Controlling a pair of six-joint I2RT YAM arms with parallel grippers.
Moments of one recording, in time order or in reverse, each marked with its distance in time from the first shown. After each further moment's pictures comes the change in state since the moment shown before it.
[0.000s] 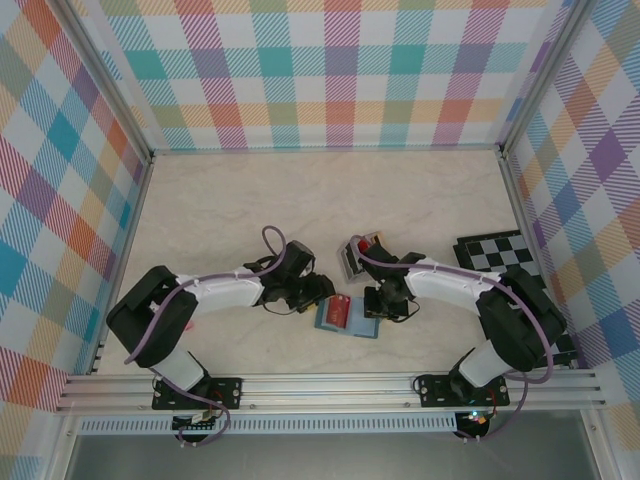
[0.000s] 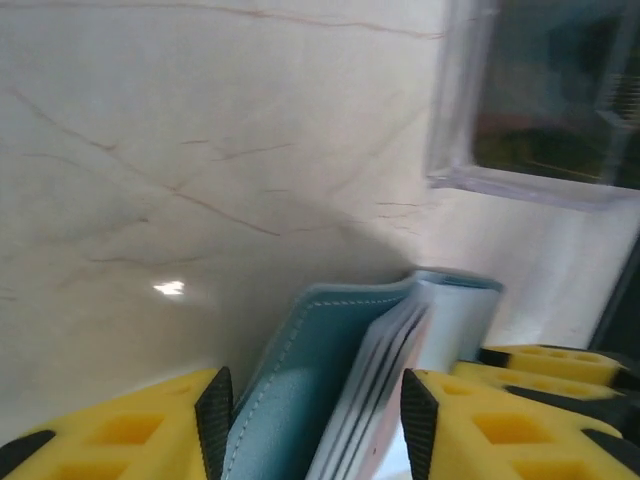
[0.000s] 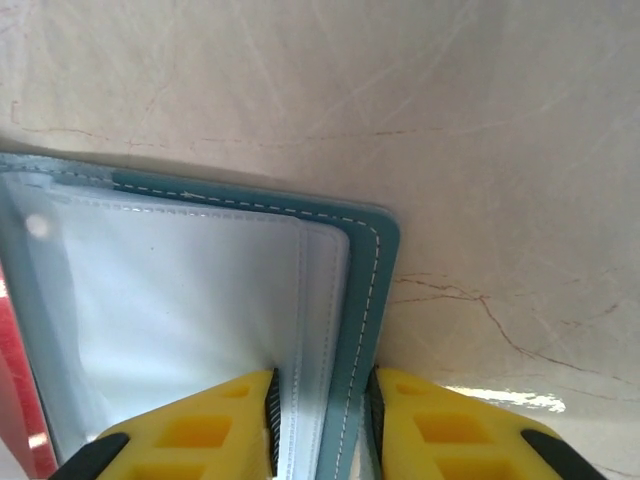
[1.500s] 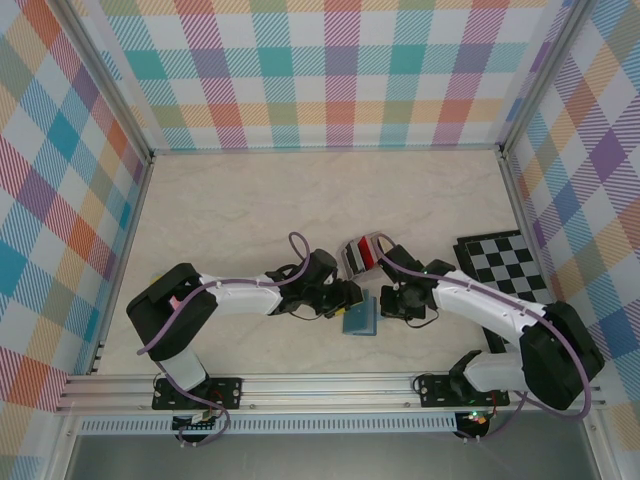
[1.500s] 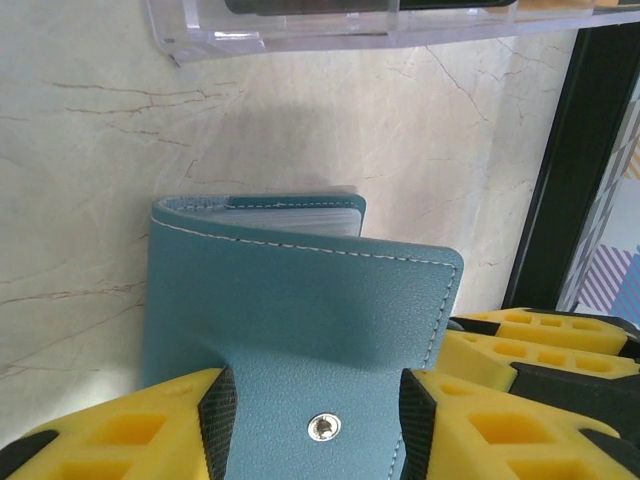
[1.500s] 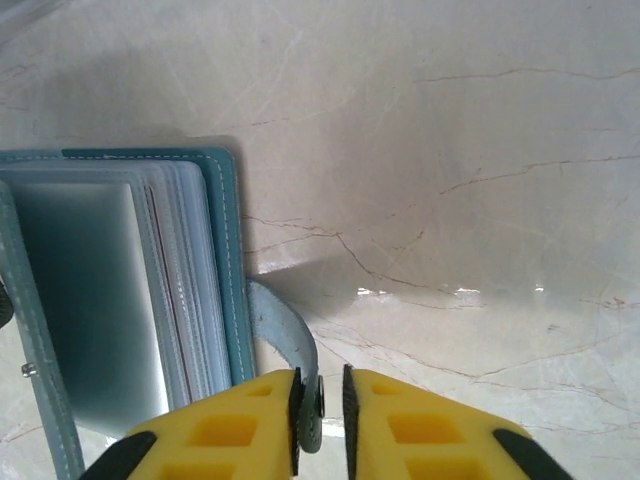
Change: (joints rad) left arm -0.146 0.117 0.048 0.208 0.032 -0.089; right arm -0.046 -0.255 -0.085 -0.072 0.072 0.004
